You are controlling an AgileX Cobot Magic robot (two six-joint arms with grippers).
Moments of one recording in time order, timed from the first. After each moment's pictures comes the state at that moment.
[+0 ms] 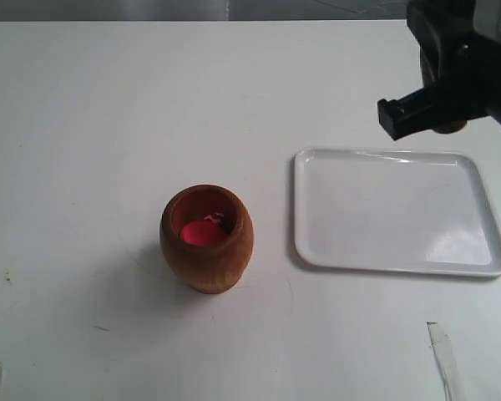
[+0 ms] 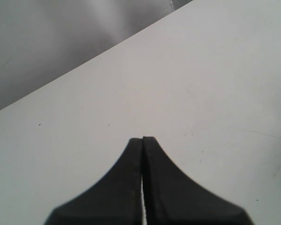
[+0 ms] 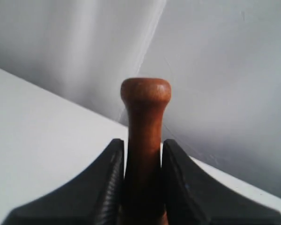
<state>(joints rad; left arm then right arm) 0.02 0.00 0.00 0.07 0.44 0.35 0.95 0.99 -0.50 1.11 -0.56 -1.28</state>
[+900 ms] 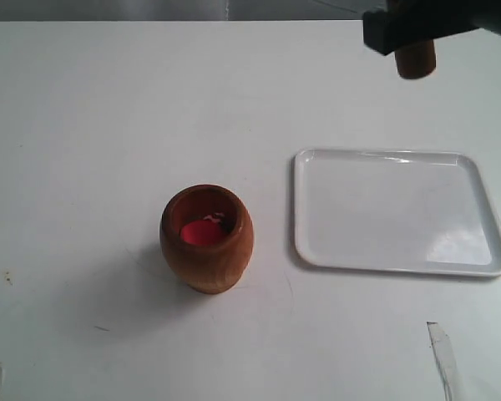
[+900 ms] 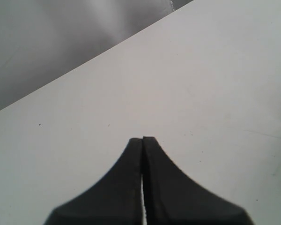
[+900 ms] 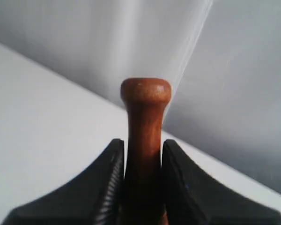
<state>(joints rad) 0.02 0.00 0.00 0.07 0.44 0.35 0.66 1.12 -0.77 0.29 -0.03 -0.51</state>
